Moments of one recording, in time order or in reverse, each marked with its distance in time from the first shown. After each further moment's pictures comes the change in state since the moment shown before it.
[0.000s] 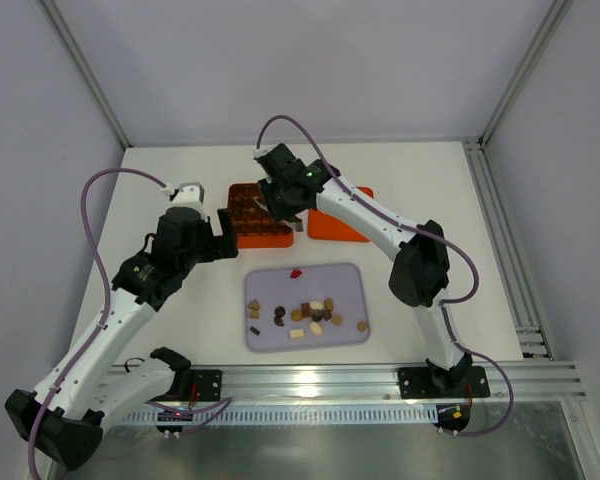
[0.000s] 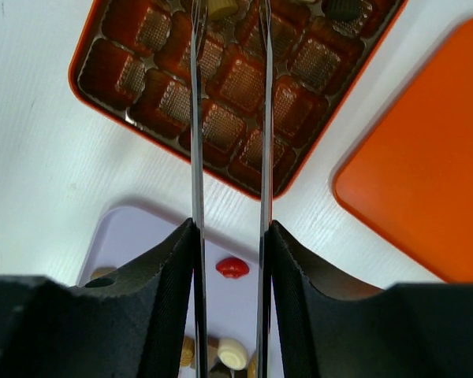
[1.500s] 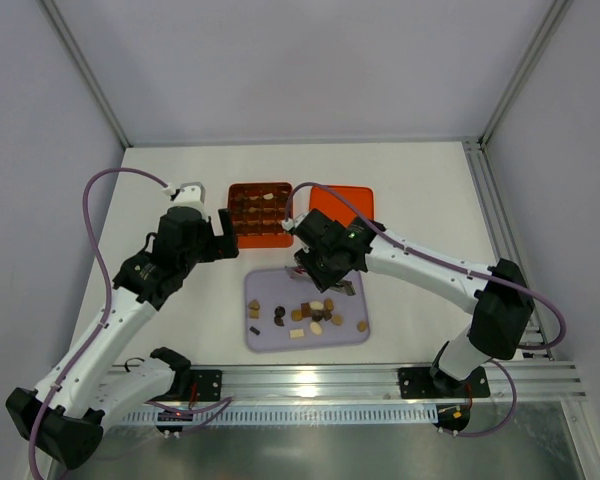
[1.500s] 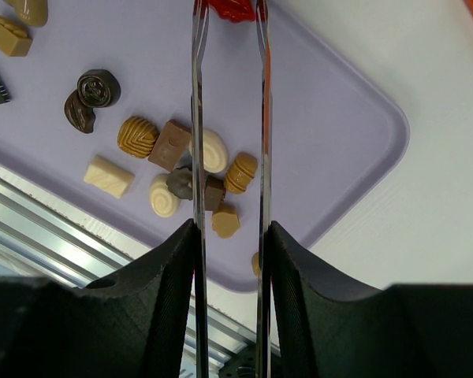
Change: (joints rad) left arm 0.000 0.008 0.000 0.000 0.004 0.000; right arm 0.137 -0.570 -0.778 -0.023 -0.008 -0.049
